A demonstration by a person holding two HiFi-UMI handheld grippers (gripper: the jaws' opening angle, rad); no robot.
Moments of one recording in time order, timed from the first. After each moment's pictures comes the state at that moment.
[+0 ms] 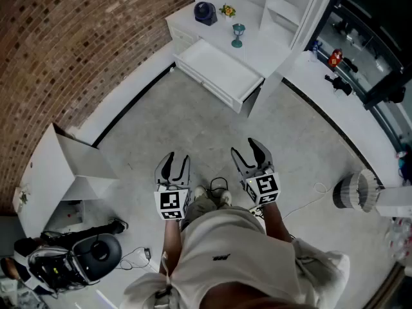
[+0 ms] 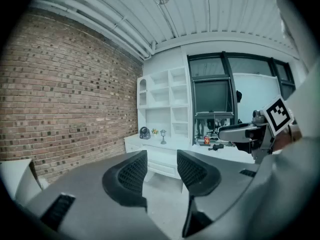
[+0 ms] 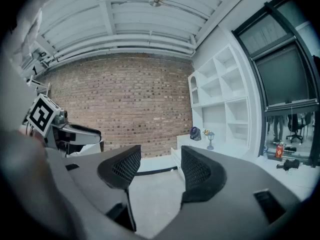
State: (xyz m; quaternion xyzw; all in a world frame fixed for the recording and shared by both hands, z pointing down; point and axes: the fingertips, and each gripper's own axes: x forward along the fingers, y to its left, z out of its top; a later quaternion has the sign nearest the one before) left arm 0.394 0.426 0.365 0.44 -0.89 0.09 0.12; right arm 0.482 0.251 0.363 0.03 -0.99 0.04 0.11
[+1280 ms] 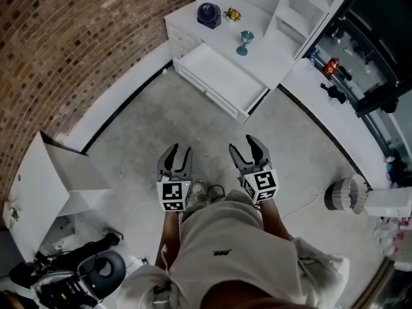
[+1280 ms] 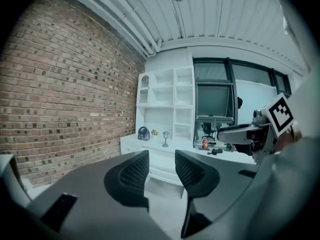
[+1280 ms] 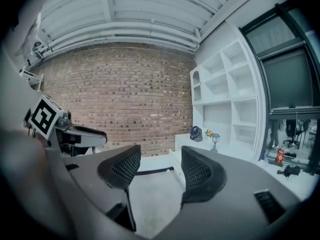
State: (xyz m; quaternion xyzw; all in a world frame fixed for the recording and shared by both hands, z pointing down) left arm 0.247 0.402 0.386 0.48 -0.87 0.05 0.12; right arm 0.342 0.256 0.373 0.06 -0.99 0.02 0.13
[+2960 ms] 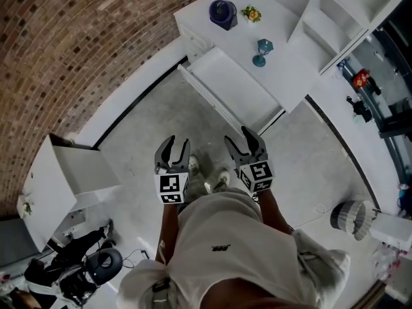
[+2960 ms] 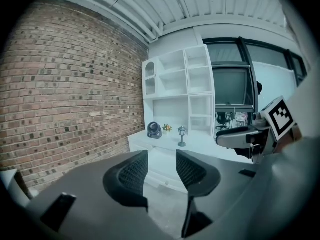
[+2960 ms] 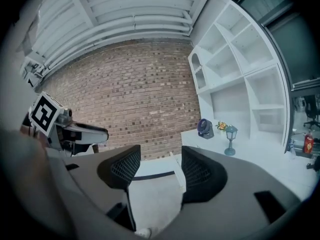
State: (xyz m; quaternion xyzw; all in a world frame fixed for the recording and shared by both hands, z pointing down) left arm 0.098 0.256 0.401 0.42 -0.89 0.11 0.16; right arm 0.170 0.107 0.406 -0.02 -0.99 0.09 0.14
